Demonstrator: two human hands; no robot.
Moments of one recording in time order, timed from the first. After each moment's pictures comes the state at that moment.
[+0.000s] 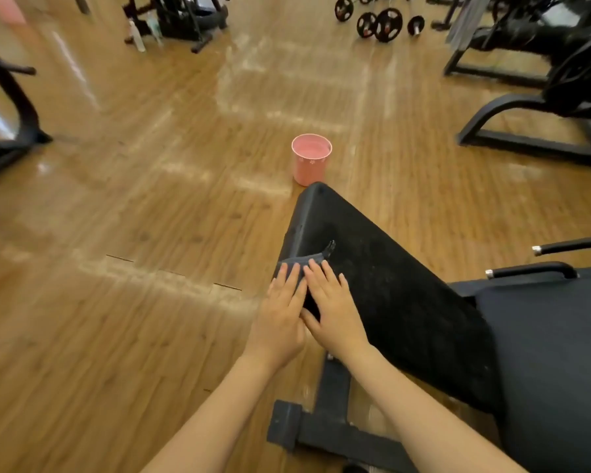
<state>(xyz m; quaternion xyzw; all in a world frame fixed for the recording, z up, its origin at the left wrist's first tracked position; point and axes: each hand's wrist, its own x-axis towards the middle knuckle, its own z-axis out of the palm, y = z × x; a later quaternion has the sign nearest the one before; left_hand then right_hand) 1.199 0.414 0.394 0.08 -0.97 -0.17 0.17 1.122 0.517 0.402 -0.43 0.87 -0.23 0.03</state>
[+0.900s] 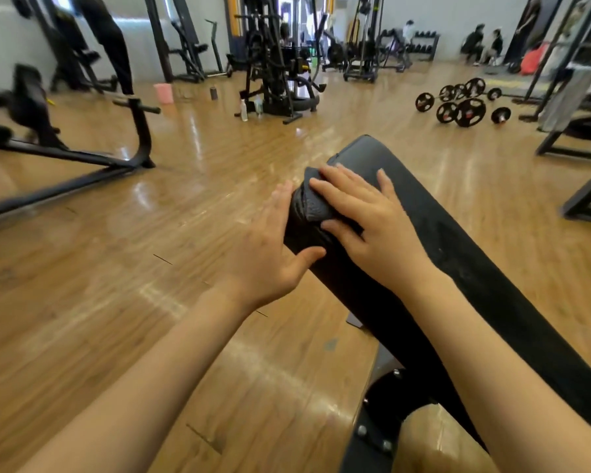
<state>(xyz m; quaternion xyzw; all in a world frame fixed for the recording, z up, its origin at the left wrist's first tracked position) 1.191 0.404 0.317 0.16 -0.91 -0.21 0.32 1.053 0.510 0.341 -0.64 0.66 -0.34 -0.20</state>
